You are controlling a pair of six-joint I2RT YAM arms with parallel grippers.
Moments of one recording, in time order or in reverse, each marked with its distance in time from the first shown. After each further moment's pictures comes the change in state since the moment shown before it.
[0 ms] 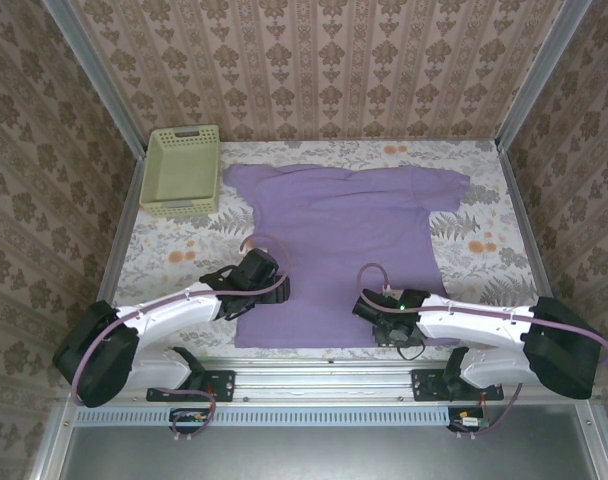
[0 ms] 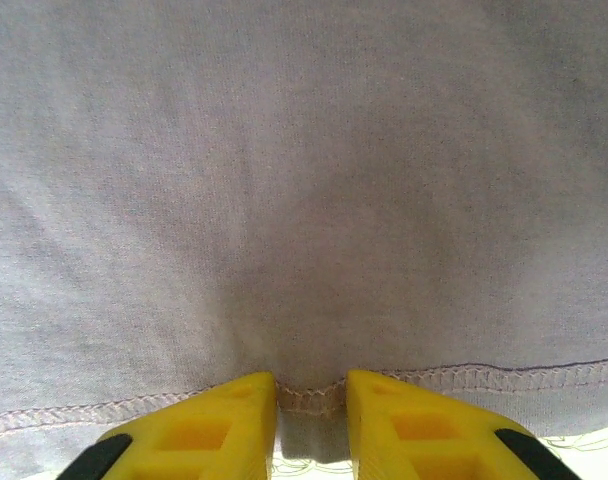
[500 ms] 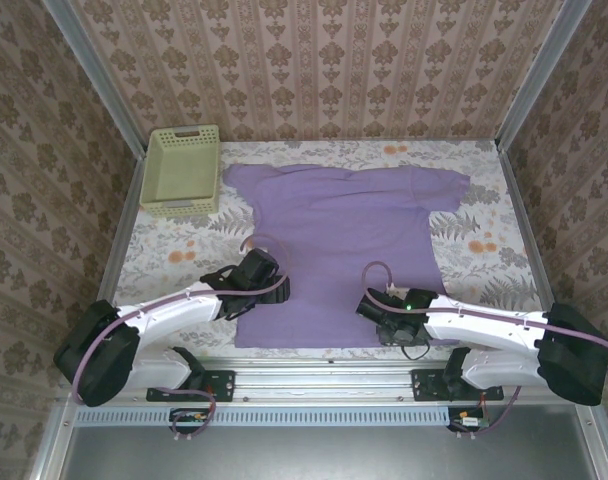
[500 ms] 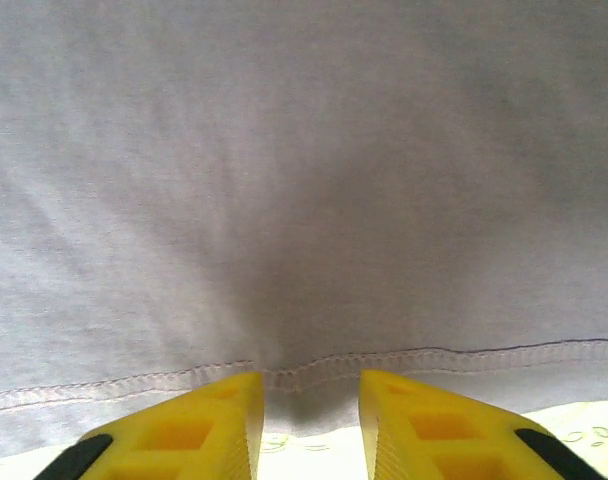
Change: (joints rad) left arm 0.000 0.005 0.000 0.000 0.000 0.000; right arm 0.000 -0.065 0.011 -0.049 0.021 -0.004
